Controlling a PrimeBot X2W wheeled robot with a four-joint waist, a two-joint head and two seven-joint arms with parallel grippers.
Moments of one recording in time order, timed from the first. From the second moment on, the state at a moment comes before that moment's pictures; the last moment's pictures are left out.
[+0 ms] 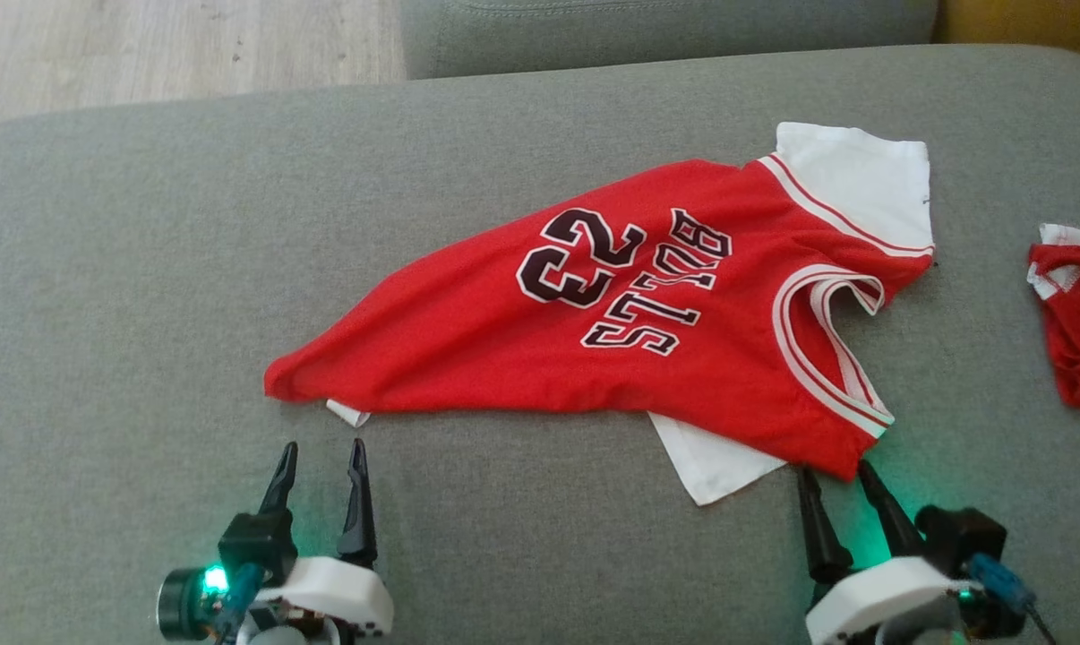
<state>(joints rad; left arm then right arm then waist) -0.12 0.04 -0.20 0.54 -0.20 0.06 -0.26 -0.02 -0.05 0.10 0.54 0.25 0.13 -0.25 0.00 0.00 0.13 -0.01</state>
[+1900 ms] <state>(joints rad) -0.24 0.04 -0.21 0.51 -0.20 0.10 -0.26 -0.40 -0.09 -0.01 0.62 0.14 0.13 -0.25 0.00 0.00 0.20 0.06</state>
